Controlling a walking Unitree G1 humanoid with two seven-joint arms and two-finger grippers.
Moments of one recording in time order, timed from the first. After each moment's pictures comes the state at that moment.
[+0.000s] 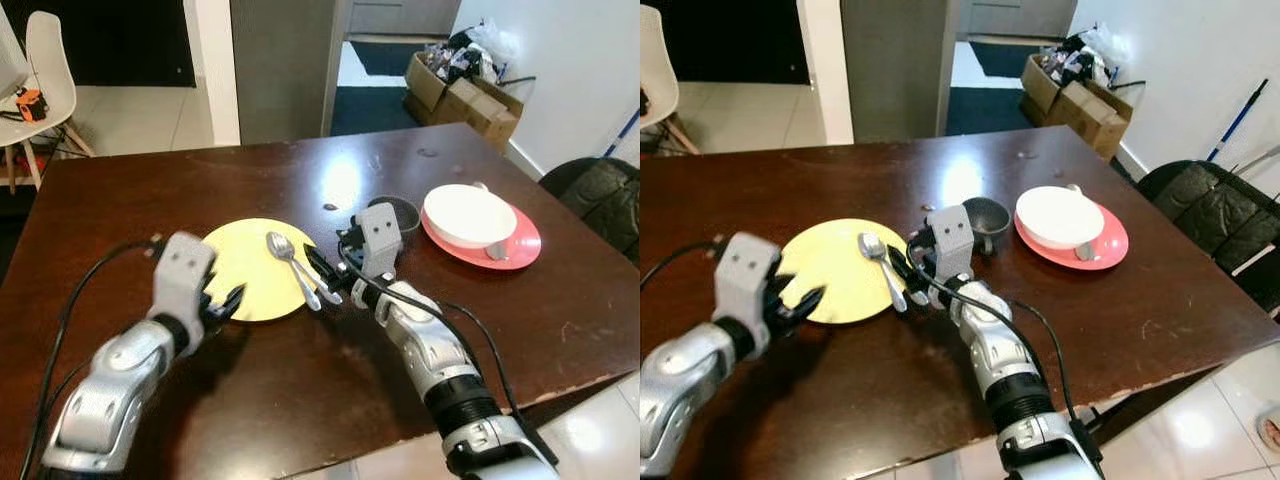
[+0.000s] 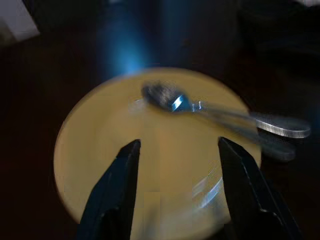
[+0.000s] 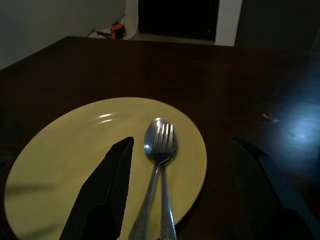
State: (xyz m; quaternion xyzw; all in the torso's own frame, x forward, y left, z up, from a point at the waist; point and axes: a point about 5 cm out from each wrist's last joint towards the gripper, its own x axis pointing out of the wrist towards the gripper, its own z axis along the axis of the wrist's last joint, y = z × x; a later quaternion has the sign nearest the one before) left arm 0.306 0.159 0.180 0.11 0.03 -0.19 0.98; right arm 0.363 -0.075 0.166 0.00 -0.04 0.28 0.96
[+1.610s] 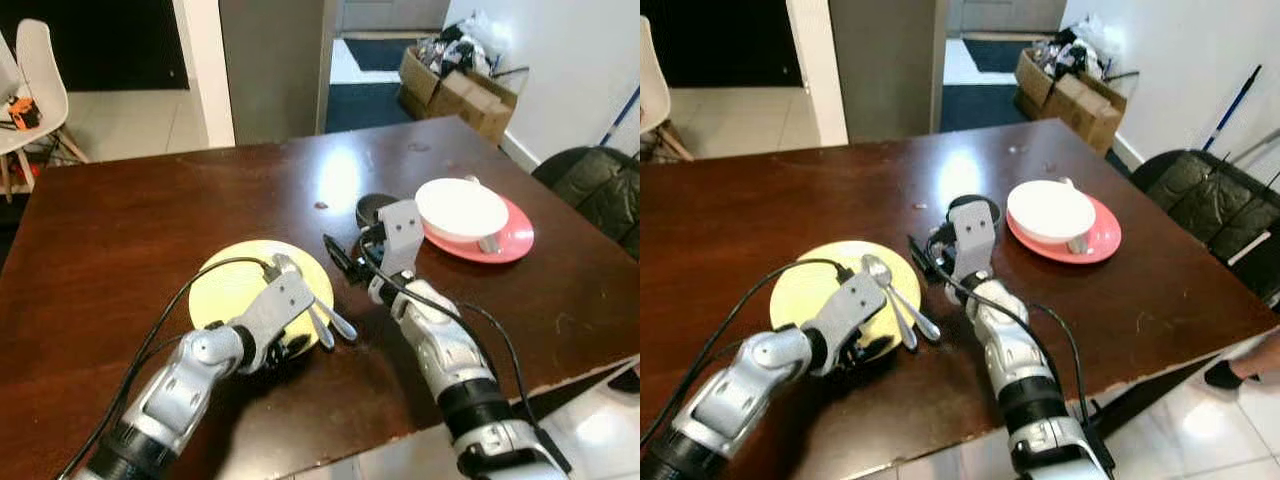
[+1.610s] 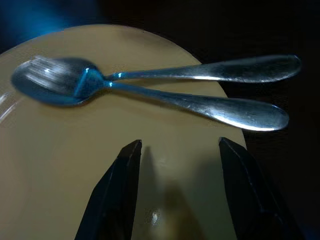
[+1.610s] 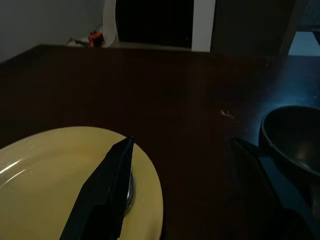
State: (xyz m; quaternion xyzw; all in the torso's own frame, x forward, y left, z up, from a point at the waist) left arm 0.299 0.103 0.126 0.22 0.14 -0.37 0.89; right arm 0.363 -0.096 0.167 -0.01 -0.05 0.25 0.97
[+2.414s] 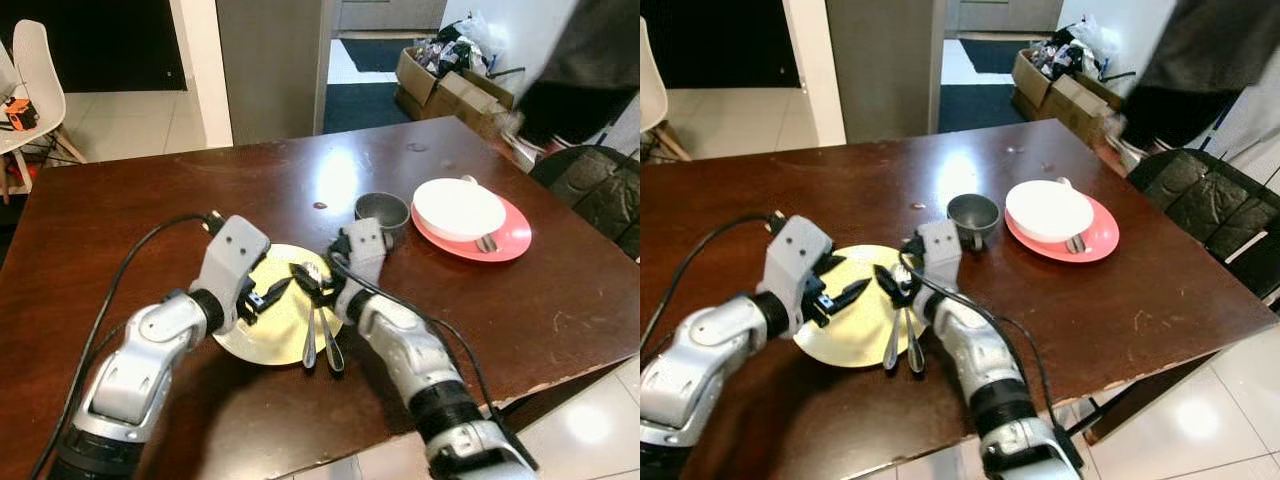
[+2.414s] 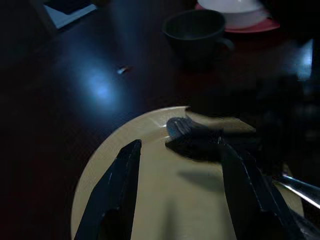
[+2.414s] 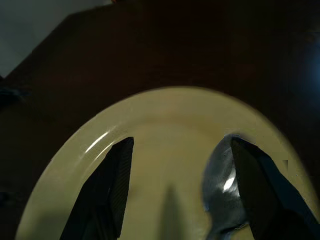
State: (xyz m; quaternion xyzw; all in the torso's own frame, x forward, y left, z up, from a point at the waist) left arm 0.305 0.137 0.194 0.15 0.02 -0.29 0.95; right arm 0.357 -0.042 0.135 0.11 0.11 0.27 0.95
